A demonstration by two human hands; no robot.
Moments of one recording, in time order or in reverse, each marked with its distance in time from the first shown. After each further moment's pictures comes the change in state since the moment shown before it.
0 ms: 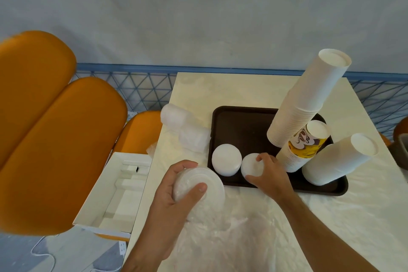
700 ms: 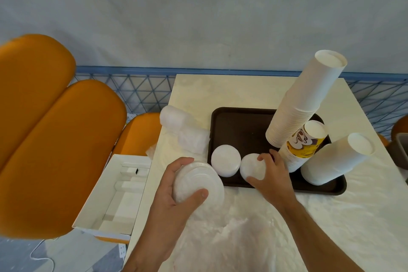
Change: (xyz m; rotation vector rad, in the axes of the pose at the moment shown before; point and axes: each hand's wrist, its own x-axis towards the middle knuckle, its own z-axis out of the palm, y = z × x) left_hand 0.000 0.003 0.003 0.126 0.030 0.071; right_hand -0.026 -0.009 -0.009 -0.016 0.125 -0.028
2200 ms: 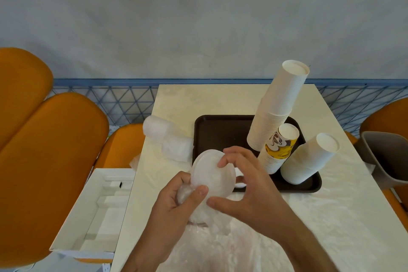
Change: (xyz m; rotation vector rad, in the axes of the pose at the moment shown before) left_hand -0.003 0.019 0.022 -0.145 -0.185 -0.124; right_hand -0.096 -0.075 -0.100 0.465 -0.086 -0.476
